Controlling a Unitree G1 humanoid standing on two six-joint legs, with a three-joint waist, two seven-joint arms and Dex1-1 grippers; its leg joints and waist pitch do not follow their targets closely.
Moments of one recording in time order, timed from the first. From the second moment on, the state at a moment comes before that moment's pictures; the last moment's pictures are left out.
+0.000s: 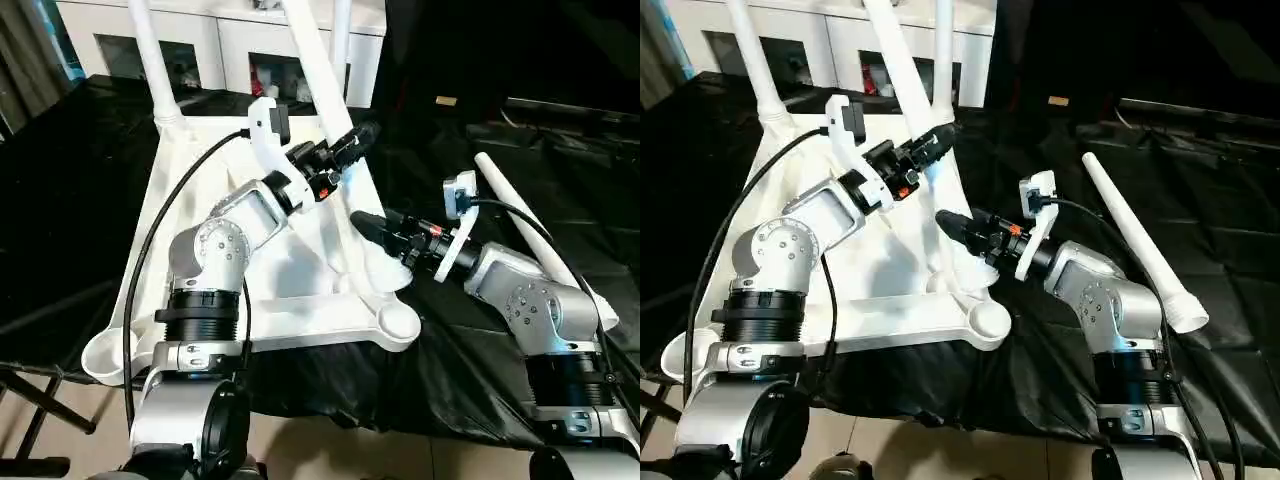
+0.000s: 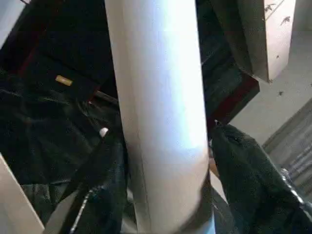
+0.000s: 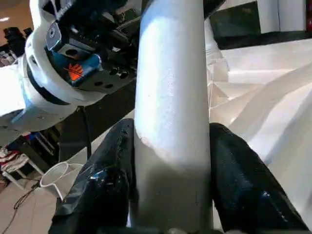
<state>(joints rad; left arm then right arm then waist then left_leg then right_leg) -0.79 -0.05 0.24 0.31 -0.57 0.67 -0.48 -0.51 -0.24 -0.09 0.18 0.53 0.65 0.85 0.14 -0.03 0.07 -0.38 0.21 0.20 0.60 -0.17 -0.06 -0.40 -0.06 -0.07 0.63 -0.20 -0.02</state>
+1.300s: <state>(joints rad) -0.82 0.12 0.02 0.26 -0.56 0.65 -0.87 -0.61 -0.40 0.11 0.28 0.50 0.73 1.13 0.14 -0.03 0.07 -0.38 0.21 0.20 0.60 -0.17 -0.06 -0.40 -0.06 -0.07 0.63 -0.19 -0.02</state>
